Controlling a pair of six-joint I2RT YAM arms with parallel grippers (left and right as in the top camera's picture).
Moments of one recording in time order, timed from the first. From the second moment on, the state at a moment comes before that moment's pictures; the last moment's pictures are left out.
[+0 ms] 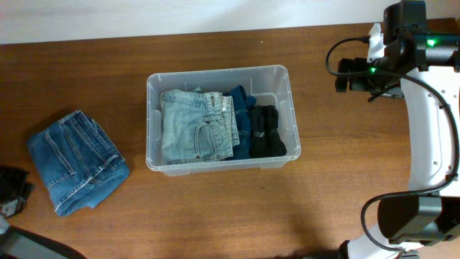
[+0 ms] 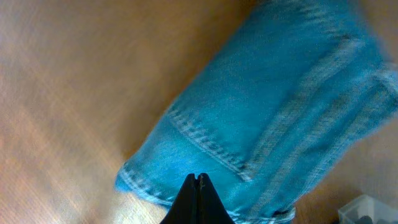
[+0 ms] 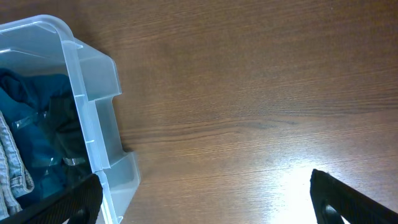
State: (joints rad) left arm 0.92 1.64 1.28 -0.95 0.25 -0.33; right arm -0.12 1.77 1.96 -1.41 -0.05 0.07
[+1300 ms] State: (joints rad) left arm 0.58 1.72 1.27 -0.72 -0.13 -0.07; right arm -0.12 1.77 1.96 -1.41 -0.05 0.07
